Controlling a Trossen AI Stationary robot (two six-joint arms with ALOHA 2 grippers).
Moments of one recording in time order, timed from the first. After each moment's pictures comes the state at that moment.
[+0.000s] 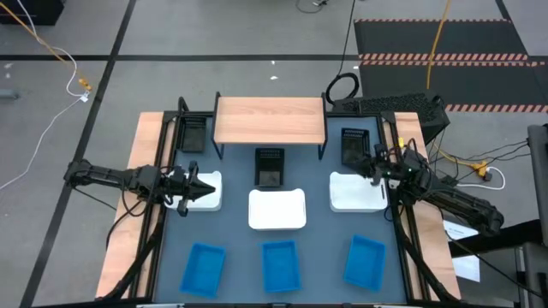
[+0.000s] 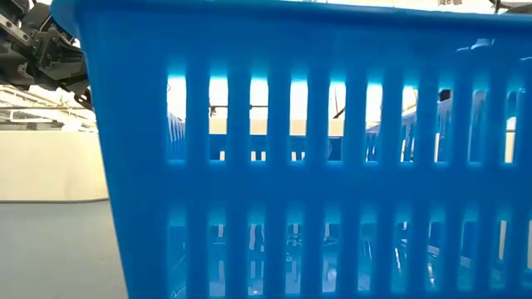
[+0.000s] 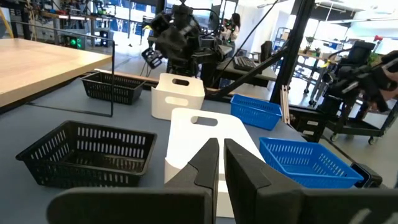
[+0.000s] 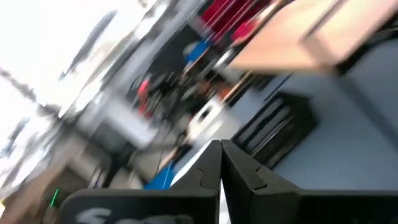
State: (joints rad) left arm -0.18 0.08 0.01 0.07 -0.08 -0.19; right arm -0.50 0.06 0.02 0.08 -0.32 0.87
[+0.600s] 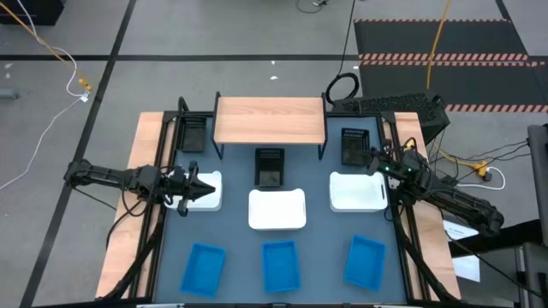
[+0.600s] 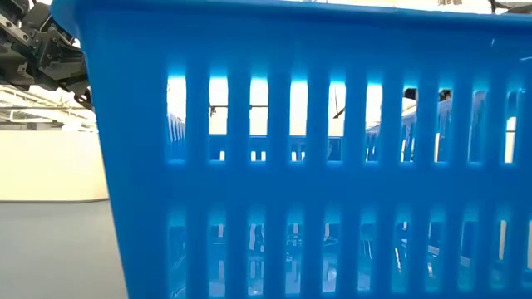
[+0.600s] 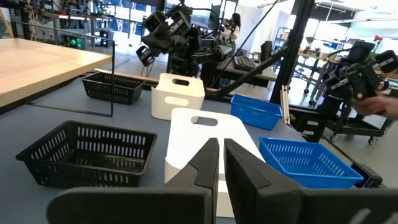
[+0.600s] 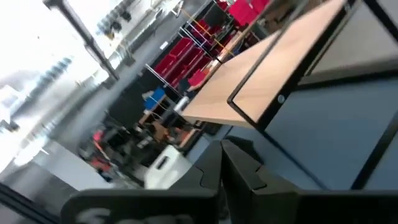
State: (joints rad) left arm -0.18 0.08 0.01 0.07 -0.08 -0.19; right arm -0.50 0.06 0.02 0.08 -0.07 0.79
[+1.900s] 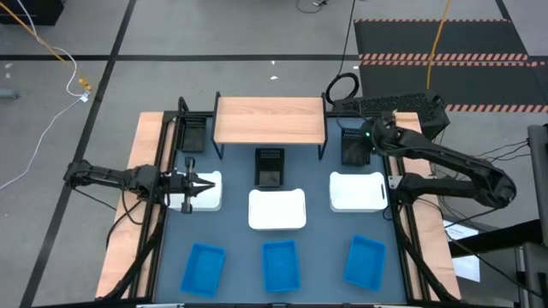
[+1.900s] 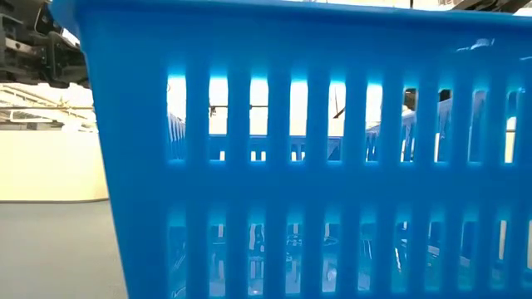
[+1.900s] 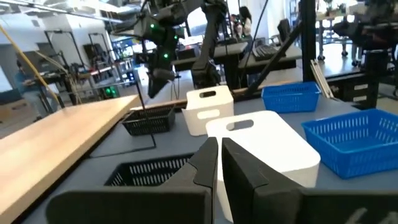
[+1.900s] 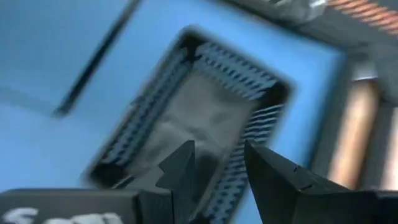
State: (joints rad) left arm -0.17 0.08 0.01 0.12 -0.14 0.20; right arm -0.64 0.93 0.63 -0.78 0.26 0.38
